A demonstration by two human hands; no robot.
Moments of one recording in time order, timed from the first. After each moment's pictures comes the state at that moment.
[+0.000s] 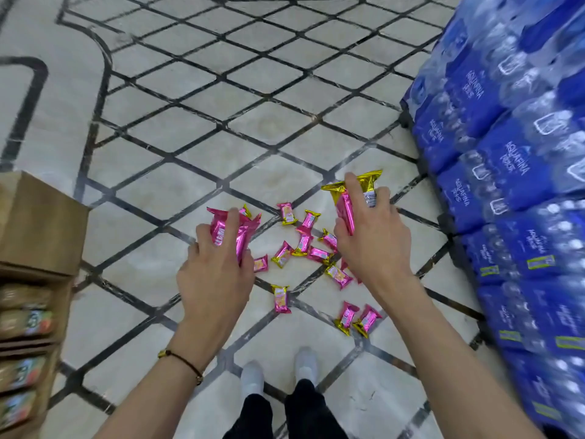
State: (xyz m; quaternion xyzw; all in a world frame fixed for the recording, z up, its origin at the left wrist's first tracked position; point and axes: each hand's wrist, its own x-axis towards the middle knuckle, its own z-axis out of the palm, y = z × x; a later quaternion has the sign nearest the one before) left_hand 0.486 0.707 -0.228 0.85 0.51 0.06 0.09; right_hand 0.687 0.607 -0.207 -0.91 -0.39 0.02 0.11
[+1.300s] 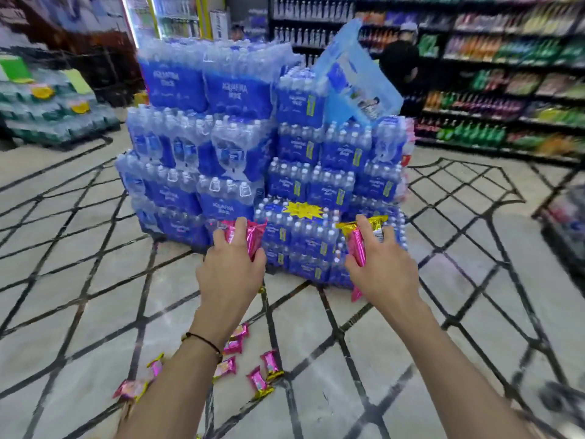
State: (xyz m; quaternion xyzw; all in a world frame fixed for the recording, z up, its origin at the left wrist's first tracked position) left_hand 0.563 0.465 -0.023 0.97 -0.01 0.14 0.19; right_hand 0.506 0.233 -0.014 -0.97 0.16 -0.15 0.08
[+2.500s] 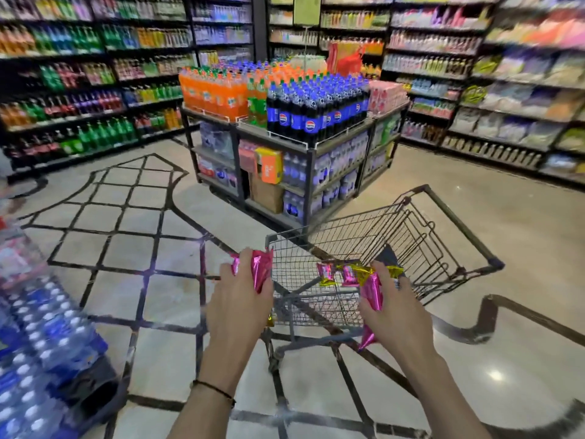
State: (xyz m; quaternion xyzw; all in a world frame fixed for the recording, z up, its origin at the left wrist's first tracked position) left_hand 0.316 -0.334 -0.056 0.79 -0.54 -0.07 0.28; right_hand 0.074 -0.349 -0.066 -0.67 0.72 -0.17 0.09
